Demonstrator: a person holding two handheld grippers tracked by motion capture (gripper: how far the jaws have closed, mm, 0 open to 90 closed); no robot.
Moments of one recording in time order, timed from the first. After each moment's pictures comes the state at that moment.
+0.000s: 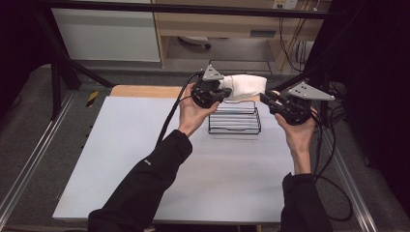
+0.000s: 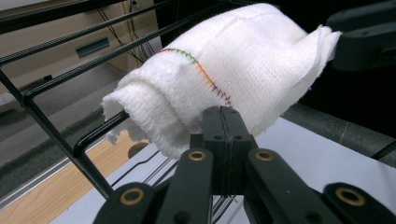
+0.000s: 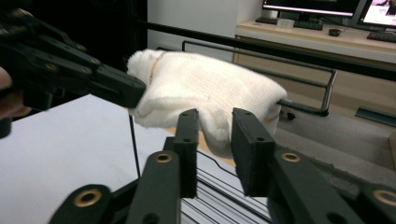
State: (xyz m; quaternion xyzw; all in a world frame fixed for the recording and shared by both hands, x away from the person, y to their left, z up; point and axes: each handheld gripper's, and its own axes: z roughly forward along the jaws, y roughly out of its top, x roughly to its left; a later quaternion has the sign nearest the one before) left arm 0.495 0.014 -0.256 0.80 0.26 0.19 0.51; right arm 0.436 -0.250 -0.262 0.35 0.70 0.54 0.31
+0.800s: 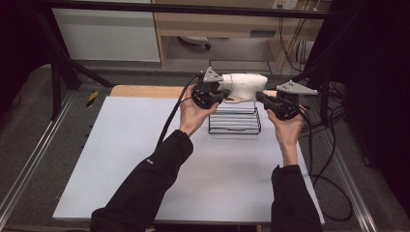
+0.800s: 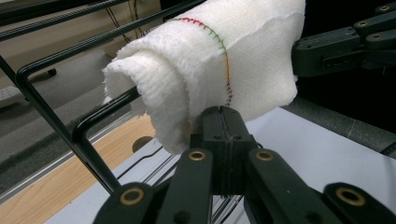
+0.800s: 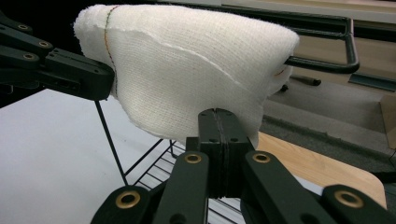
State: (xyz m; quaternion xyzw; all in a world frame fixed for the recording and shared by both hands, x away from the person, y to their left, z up) left arm 0.504 0.014 -0.269 0.80 0.27 0.19 0.50; right arm 0.467 -0.237 -0.282 0.41 0.70 0.50 0.29
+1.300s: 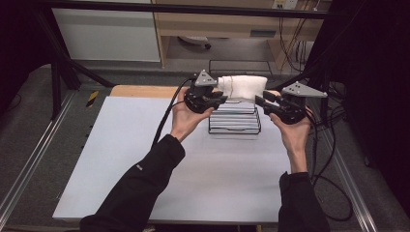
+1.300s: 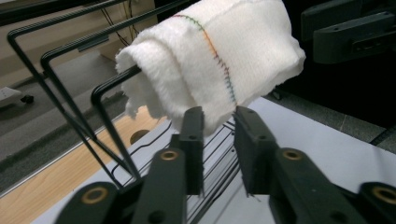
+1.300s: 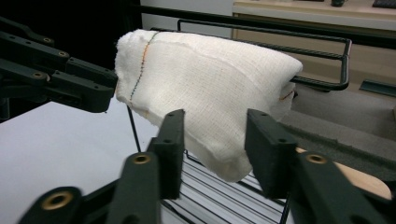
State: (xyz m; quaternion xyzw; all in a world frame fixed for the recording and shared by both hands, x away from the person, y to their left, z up) left arm 0.482 0.035 -0.263 0.80 0.26 0.18 0.50; right arm 0.443 -0.241 -0.266 0.39 0.70 0.52 0.28
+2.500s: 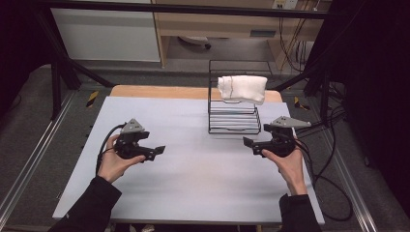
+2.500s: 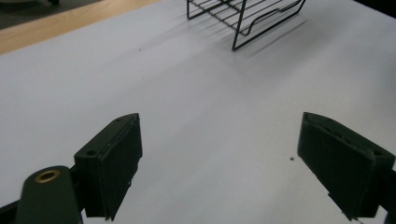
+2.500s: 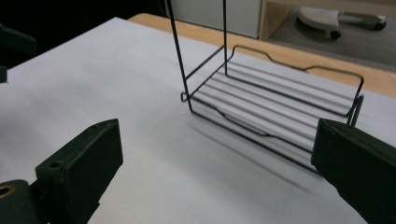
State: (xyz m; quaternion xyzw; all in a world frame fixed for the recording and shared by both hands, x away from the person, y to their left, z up) left arm 0.408 0.219 -0.370 0.82 0.36 0.15 0.42; right arm 0.405 -0.233 -0.343 0.41 0.75 0.48 0.19
